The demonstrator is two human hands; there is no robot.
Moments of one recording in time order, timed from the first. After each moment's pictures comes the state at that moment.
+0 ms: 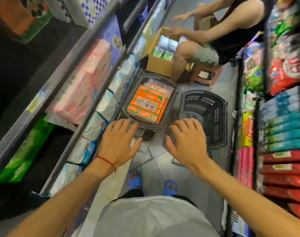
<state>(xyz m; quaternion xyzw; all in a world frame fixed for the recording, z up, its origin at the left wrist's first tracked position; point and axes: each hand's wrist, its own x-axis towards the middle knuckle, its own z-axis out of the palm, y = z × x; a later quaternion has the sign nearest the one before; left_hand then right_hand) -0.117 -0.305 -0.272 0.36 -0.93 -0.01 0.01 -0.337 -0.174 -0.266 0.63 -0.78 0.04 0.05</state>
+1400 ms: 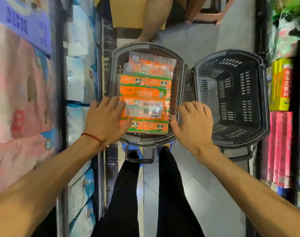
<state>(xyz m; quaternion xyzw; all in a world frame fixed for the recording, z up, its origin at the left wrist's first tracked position) -0.286 -0.695 -0.526 0.19 -0.97 -0.03 -0.15 -0.456 -0.470 -0.524 0.41 -0.91 0.01 -0.08</state>
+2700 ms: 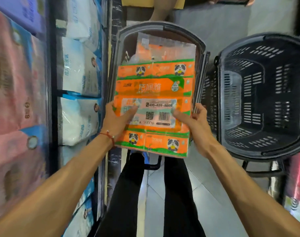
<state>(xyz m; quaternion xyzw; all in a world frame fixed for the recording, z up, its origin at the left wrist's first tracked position) -0.294 -0.665 -0.635 0.60 -0.54 -0.60 -0.02 -0.464 -0.473 -0.622 -0.09 -0.68 0.49 -0.54</state>
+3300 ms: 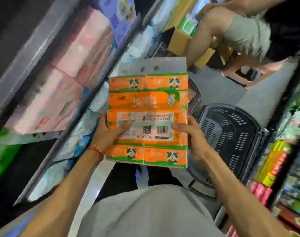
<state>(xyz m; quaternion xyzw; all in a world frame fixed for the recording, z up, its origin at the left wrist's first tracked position) -0.235 -0.541 -0.394 0.66 -0.39 -0.61 0.19 -0.510 -0.453 -0.403 0.10 -0.60 0.42 -0.67</state>
